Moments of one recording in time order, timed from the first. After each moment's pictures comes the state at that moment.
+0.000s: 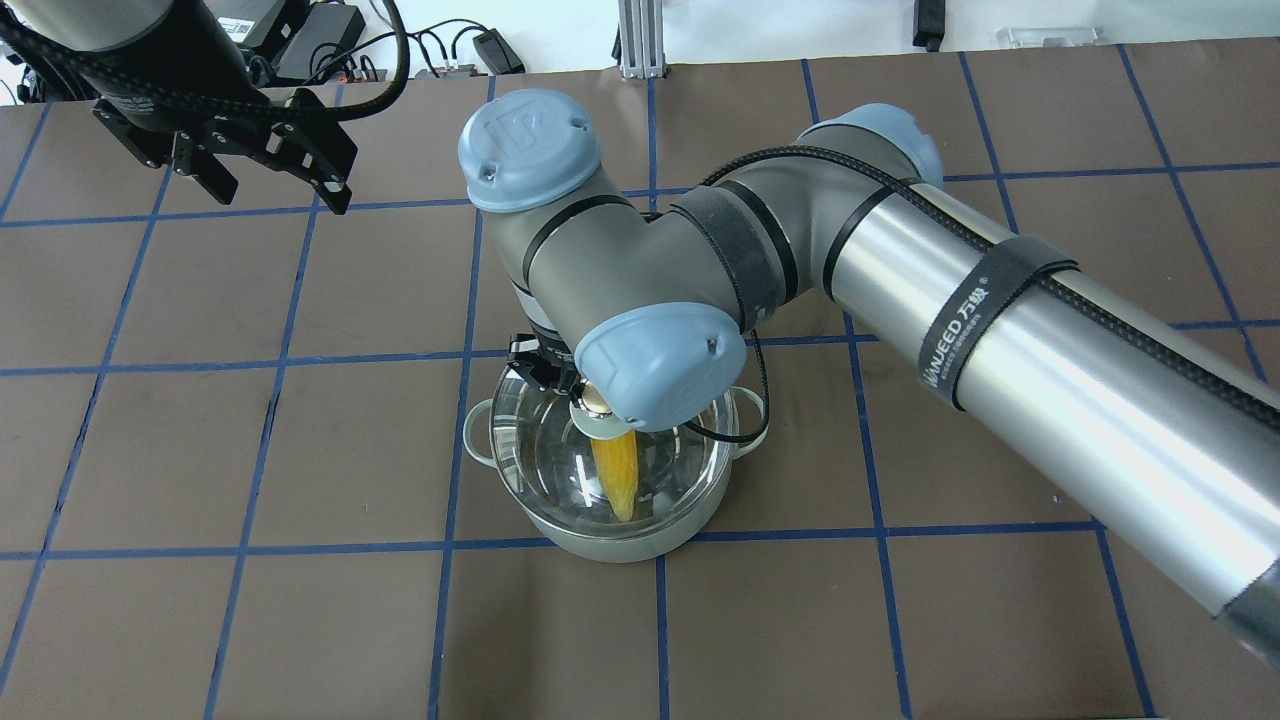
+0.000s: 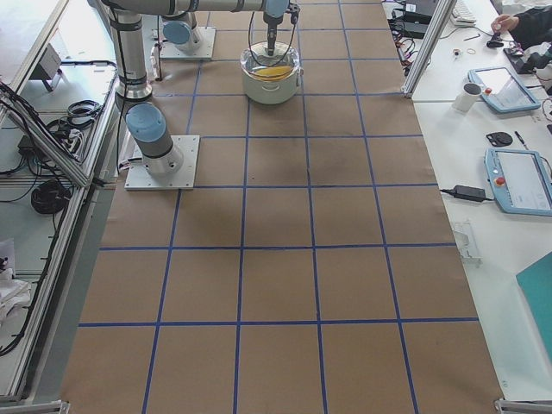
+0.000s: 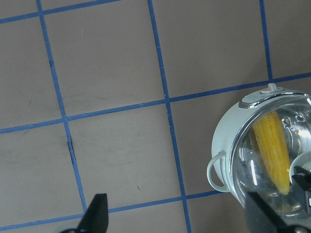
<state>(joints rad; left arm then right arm) -1.53 -1.56 -1.45 -1.66 1.56 0.20 2.12 -1.30 1.59 -1.79 -1.56 0.60</state>
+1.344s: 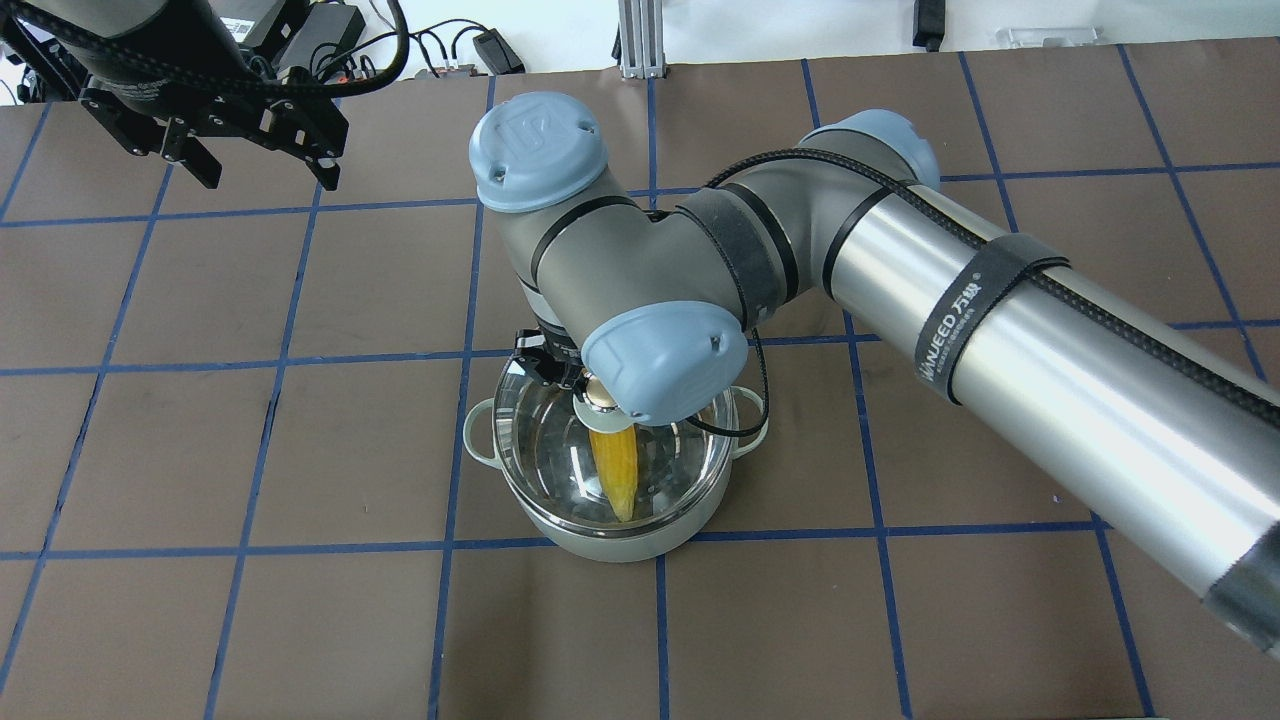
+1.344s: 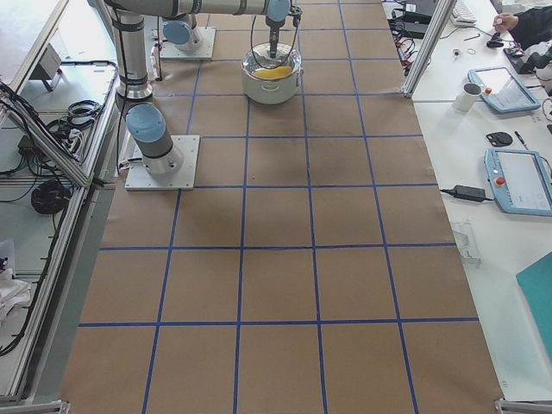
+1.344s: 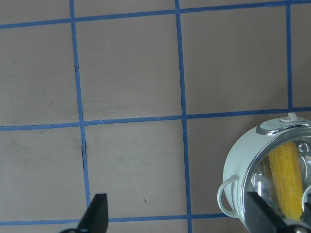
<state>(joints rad) -1.53 -1.57 -1.45 -1.60 1.61 0.09 2.11 -1.28 1.60 -1.81 -1.57 0.60</state>
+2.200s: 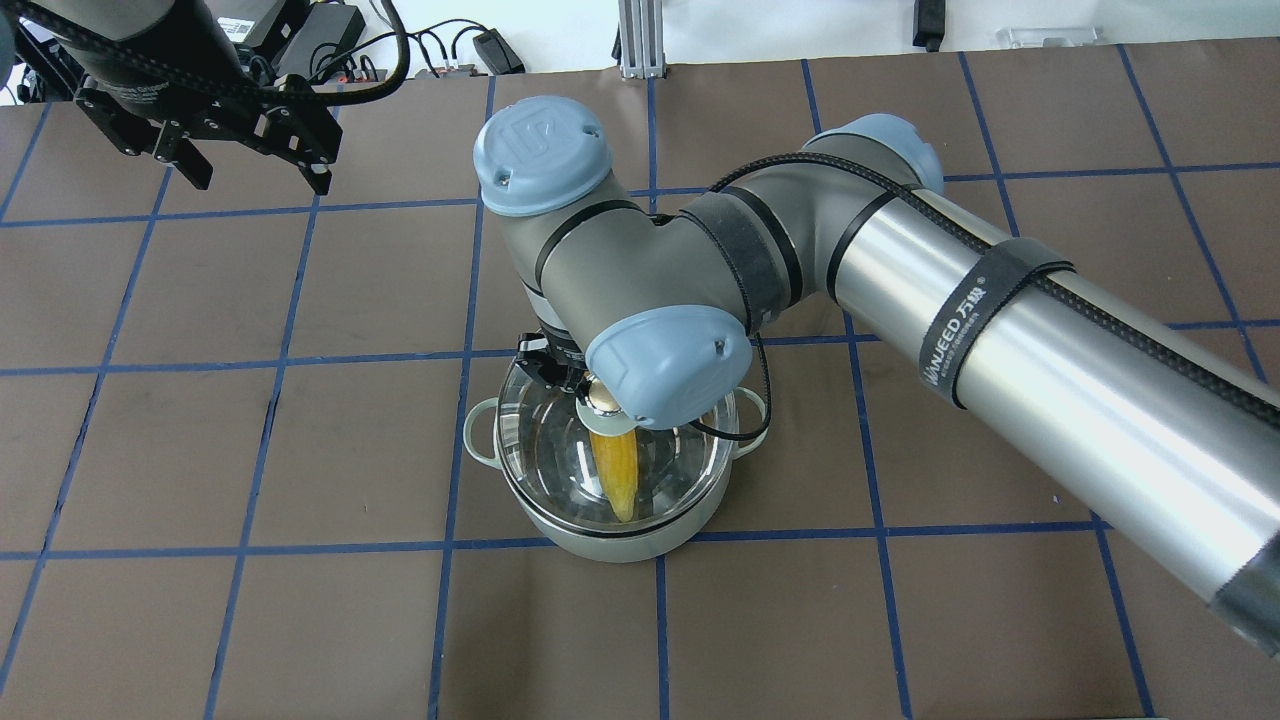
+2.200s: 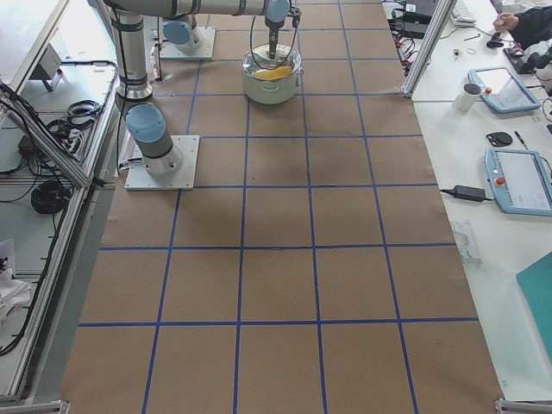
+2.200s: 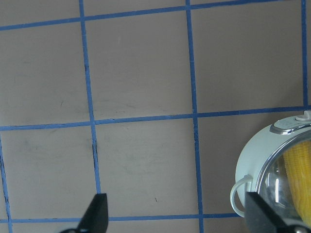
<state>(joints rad) -1.53 -1.58 -1.45 -1.59 1.65 0.11 2.11 -1.29 1.61 -1.82 -1.57 0.60</state>
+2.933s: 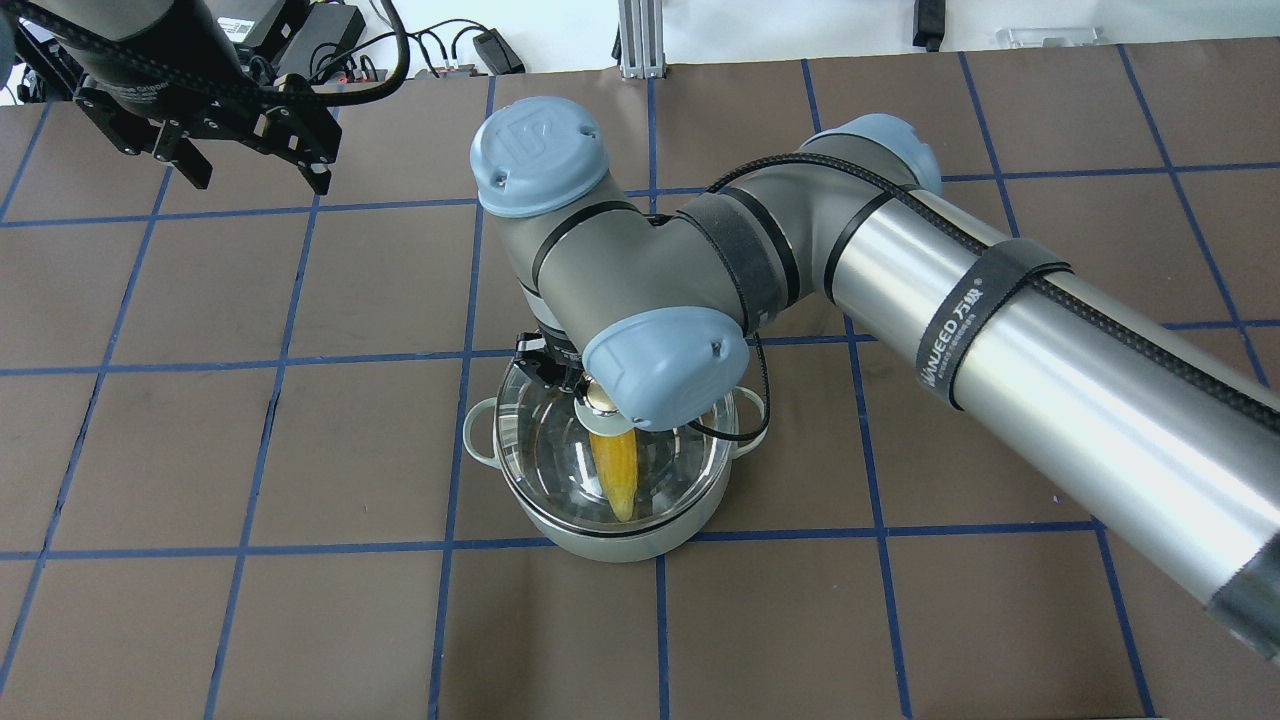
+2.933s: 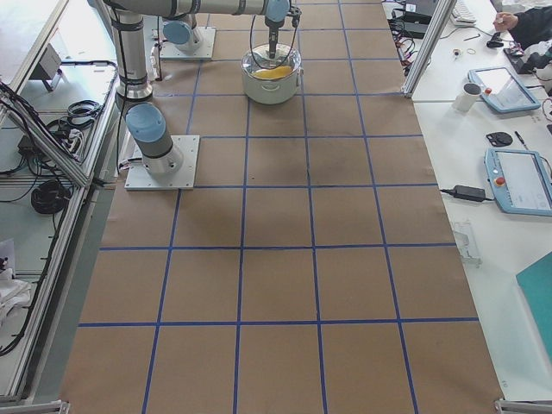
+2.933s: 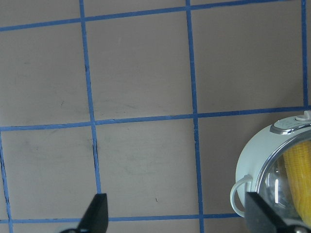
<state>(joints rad) -1.53 -1.58 -1.45 -1.59 1.65 0.11 2.11 -1.29 1.61 -1.82 -1.57 0.60</state>
